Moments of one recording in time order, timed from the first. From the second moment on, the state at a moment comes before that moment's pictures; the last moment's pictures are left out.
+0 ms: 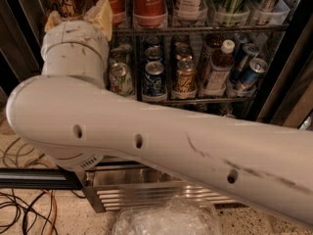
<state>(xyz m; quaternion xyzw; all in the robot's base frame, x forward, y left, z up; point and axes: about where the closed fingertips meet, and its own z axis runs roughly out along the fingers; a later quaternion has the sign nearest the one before) 0.559 0.129 1.067 -0.10 0.64 -0.03 0.76</state>
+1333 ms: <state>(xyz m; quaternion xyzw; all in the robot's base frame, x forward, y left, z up) 0.594 0.104 1.070 -0.08 0.64 -0.07 0.76</state>
